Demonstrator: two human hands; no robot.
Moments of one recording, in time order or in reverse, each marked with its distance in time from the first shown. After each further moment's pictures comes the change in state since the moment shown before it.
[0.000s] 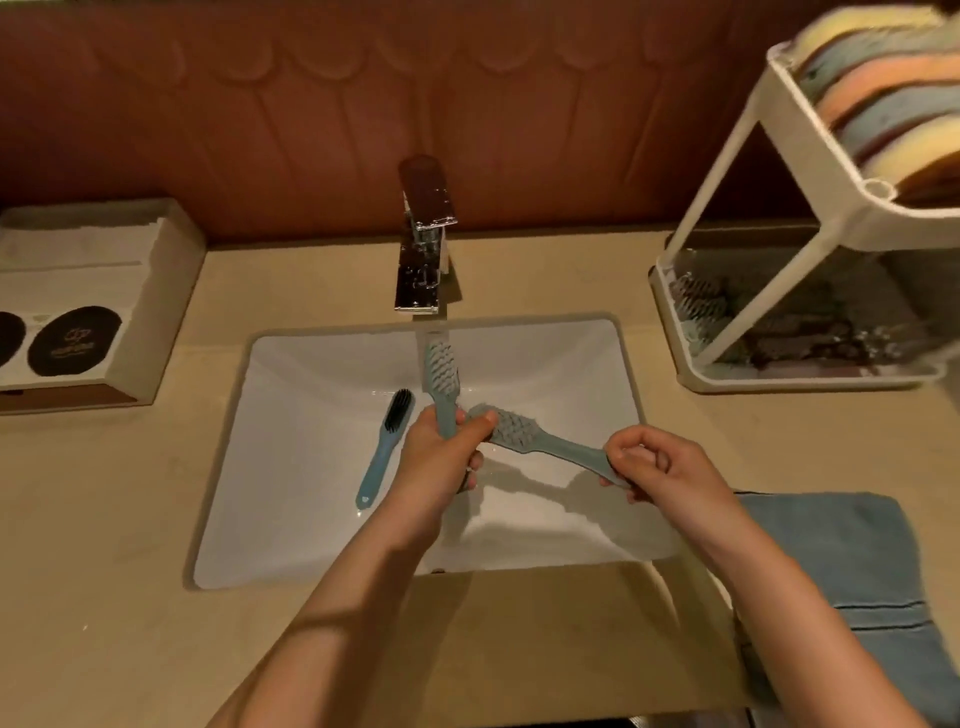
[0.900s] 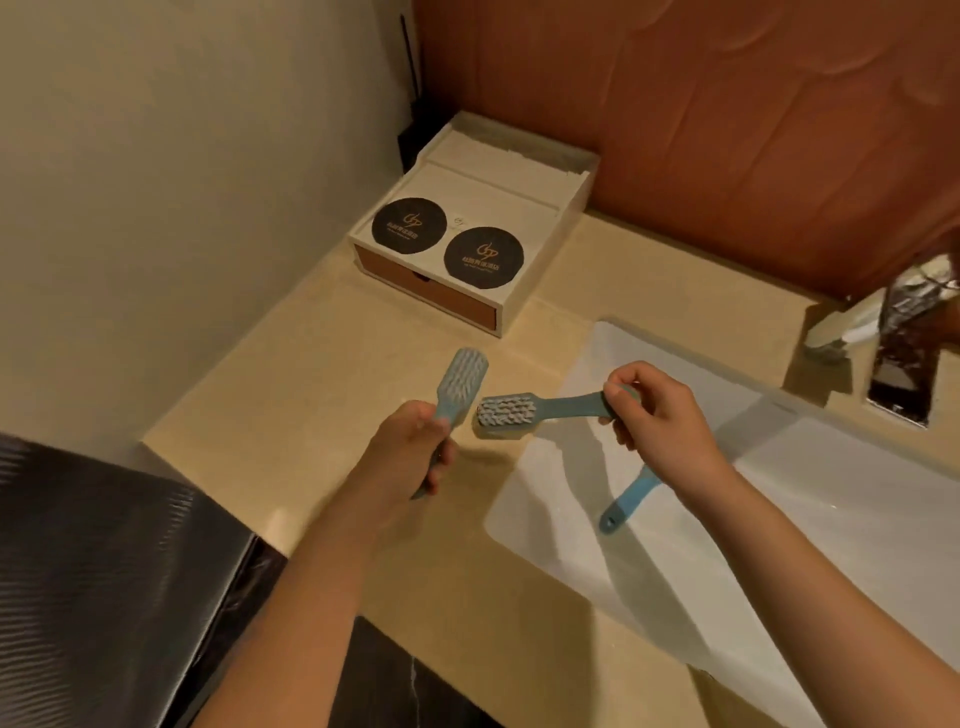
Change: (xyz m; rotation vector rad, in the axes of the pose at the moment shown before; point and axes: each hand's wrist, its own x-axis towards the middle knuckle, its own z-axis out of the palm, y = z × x) left_hand -0.043 -0.037 -0.315 -0.097 0.490 -0.112; right_hand 0.091 -0.084 0.323 -0.351 -0.432 -0.363
